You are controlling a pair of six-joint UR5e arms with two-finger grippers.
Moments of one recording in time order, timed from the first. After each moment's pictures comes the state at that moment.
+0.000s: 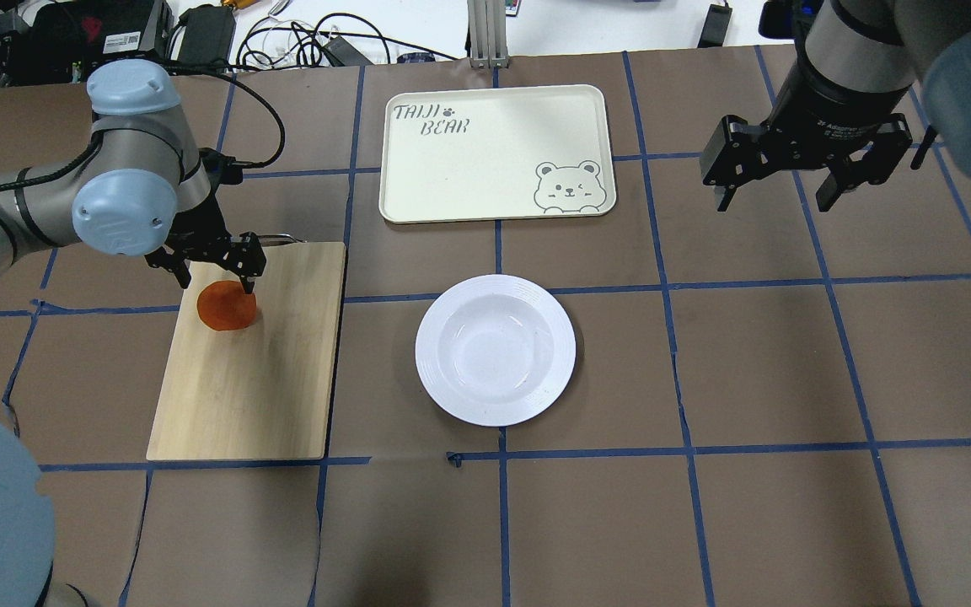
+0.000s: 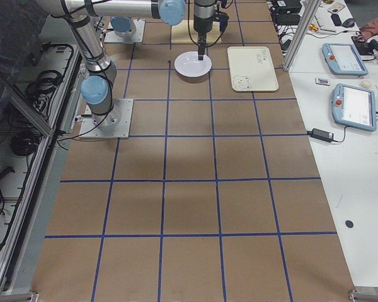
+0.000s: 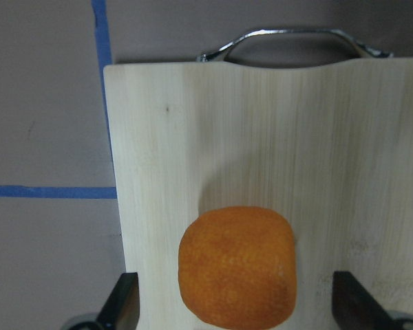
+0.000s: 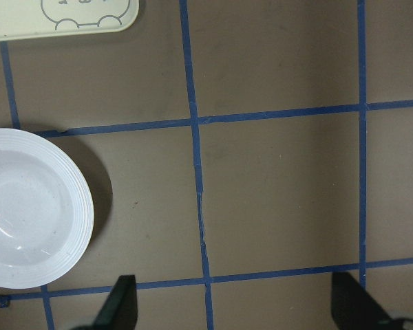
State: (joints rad) left arm -1.38 -1.96 -1.77 -1.19 1.74 0.25; right arm 1.53 -1.61 1.62 -1.58 -1.59 0.04
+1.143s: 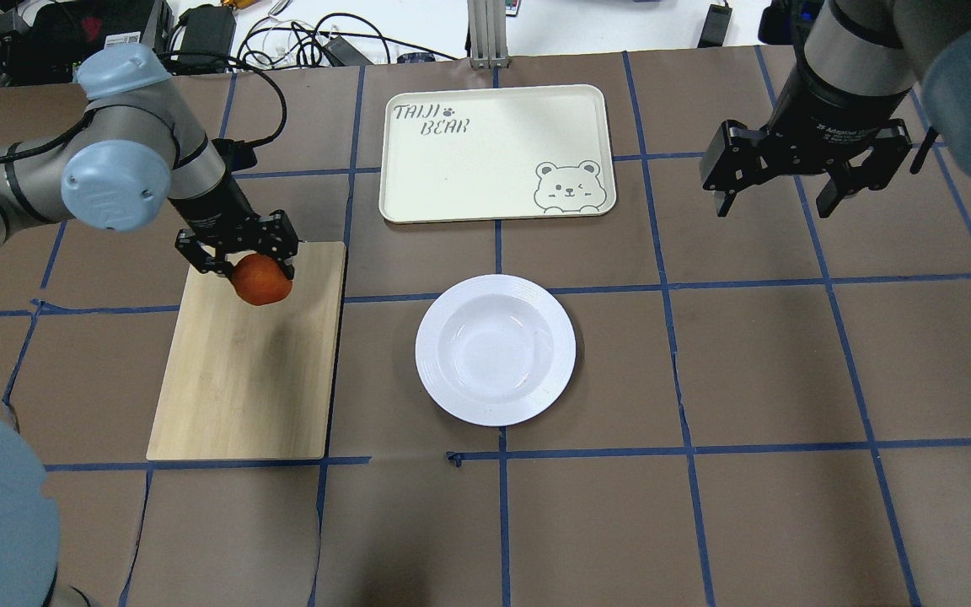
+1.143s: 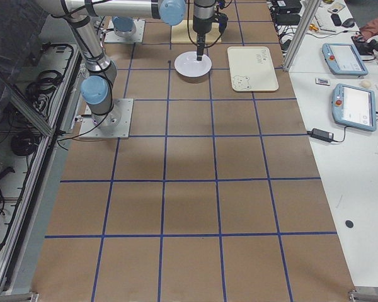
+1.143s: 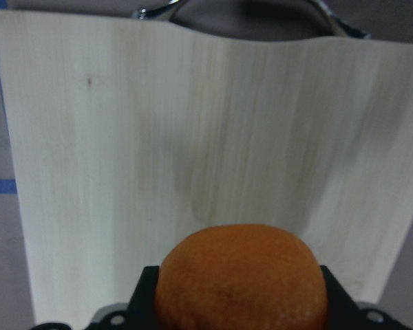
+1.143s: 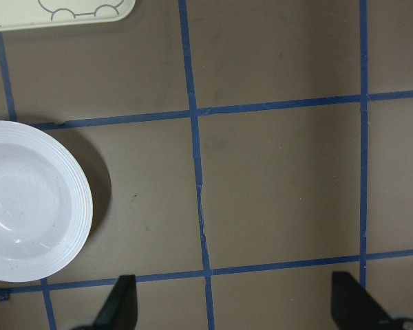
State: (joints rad) left arm -1.44 -1.94 -1.68 -1.34 1.48 0.01; right arm 1.53 -1.61 1.62 -1.57 -1.59 0.04
